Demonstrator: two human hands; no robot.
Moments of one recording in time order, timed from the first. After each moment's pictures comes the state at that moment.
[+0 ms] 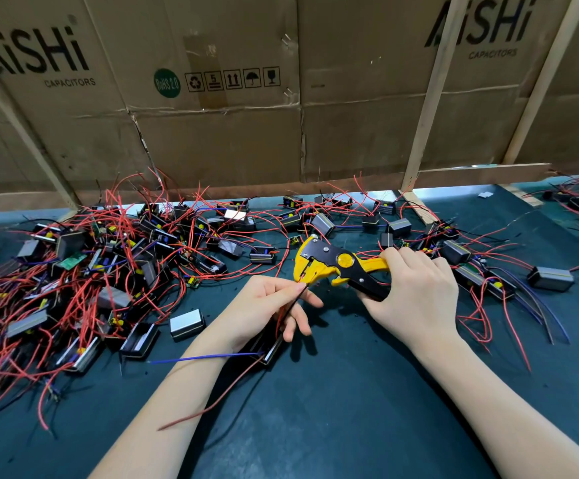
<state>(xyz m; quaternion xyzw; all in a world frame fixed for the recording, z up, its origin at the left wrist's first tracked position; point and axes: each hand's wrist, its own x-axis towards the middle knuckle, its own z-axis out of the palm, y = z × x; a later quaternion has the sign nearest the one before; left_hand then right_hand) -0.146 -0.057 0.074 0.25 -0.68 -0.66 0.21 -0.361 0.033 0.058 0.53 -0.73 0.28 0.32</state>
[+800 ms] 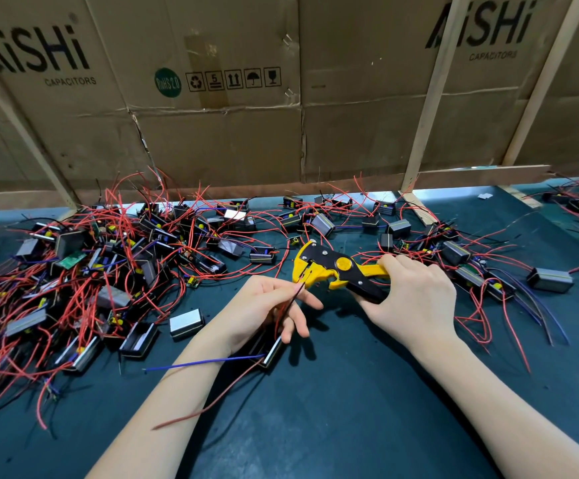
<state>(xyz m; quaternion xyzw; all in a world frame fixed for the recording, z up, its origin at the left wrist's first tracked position) -0.143 -0.060 0.073 0.24 -0.67 -0.67 0.20 -0.356 0.036 0.059 0.54 -0.75 0.27 0.27</state>
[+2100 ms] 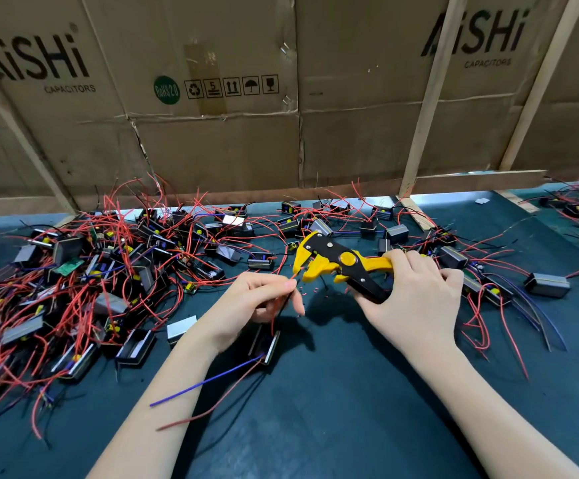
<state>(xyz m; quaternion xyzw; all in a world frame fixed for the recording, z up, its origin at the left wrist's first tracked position) -0.136 -0.068 0.086 0.23 -0.73 -0.60 0.24 -0.351 0.038 0.066 0.47 -0.80 0.26 0.28</state>
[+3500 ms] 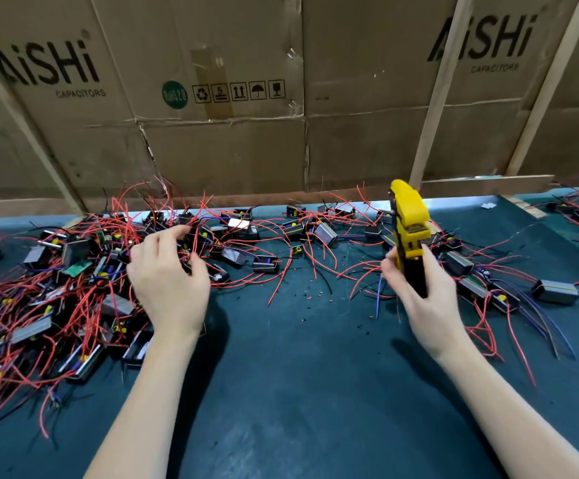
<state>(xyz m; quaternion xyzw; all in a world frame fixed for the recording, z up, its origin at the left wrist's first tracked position) -0.089 -0.098 0.089 0.53 -0.67 0.07 0.51 -0.358 0.044 0.079 0.50 -0.57 0.64 -0.12</state>
